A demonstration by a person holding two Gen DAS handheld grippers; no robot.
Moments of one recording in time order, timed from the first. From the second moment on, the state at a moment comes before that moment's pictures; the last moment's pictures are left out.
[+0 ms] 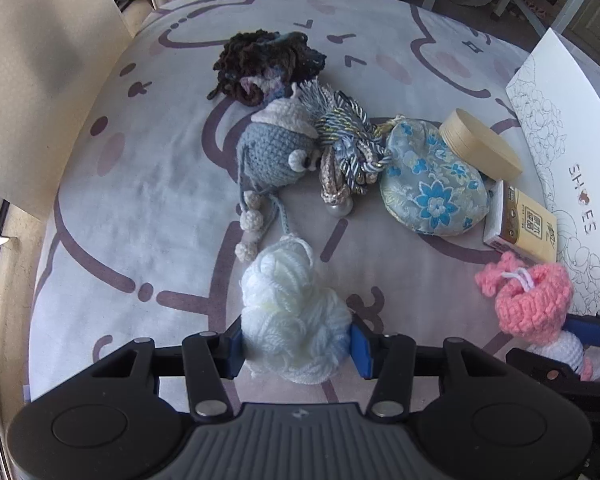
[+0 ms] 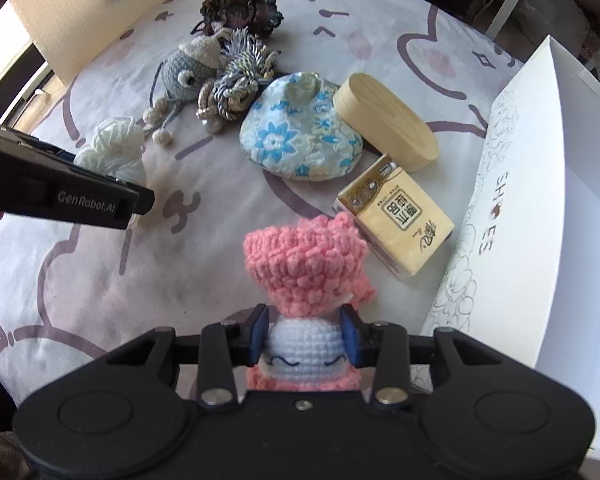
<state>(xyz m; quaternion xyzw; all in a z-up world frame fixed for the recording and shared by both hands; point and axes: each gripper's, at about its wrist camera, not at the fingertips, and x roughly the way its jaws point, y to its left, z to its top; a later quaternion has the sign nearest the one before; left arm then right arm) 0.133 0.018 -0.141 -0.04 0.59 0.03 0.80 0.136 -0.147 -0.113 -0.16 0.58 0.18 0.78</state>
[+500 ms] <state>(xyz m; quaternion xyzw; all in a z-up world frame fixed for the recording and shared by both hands) 0.089 0.022 -0.078 -0.04 0.53 0.01 0.85 0.108 -0.159 -0.045 -0.06 0.53 0.18 0.83</state>
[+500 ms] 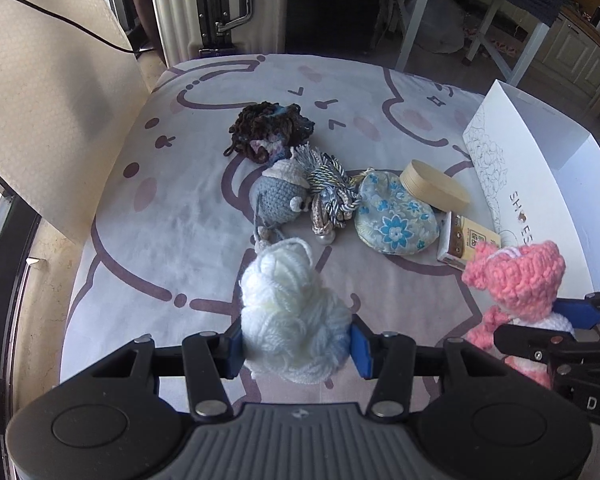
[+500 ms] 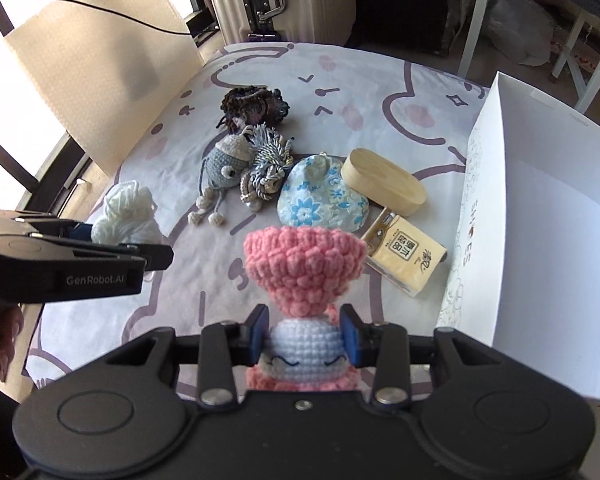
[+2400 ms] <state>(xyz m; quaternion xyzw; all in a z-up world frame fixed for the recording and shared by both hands) 0.151 -0.148 0.025 0.03 0.39 -0.13 0.91 0.145 -0.359 0.057 0.05 0.40 0.01 0.91</state>
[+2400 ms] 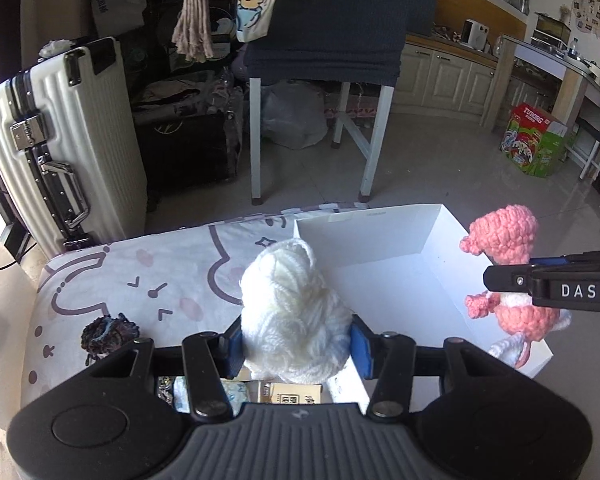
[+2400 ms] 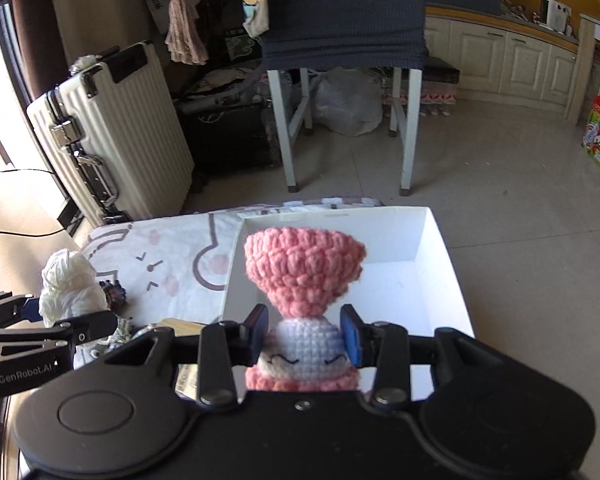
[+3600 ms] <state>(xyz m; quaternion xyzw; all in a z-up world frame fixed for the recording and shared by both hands) 0.193 -0.245 -0.073 0.10 0.51 -0.25 0.82 0.188 -0.405 -0.047 0.04 0.54 -0.04 0.84</state>
